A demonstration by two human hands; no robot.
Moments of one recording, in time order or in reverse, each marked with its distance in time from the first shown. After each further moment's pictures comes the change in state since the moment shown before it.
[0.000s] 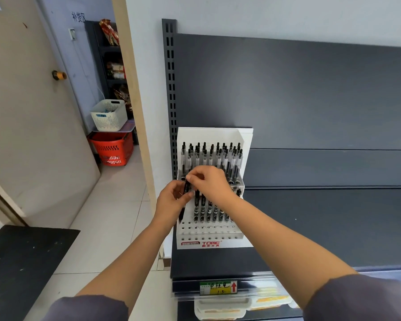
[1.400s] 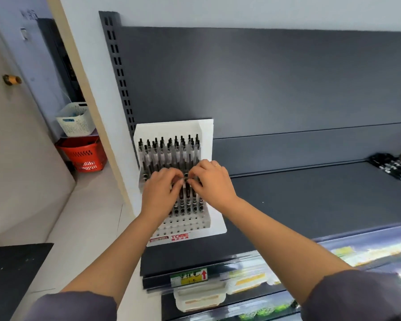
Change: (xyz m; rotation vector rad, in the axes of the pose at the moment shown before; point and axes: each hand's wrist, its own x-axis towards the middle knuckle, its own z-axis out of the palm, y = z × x) left_hand -0.008 0.038 0.057 0.659 -0.043 0.419; right_hand -0.048 0.068 -0.055 -0.487 0.179 -0.146
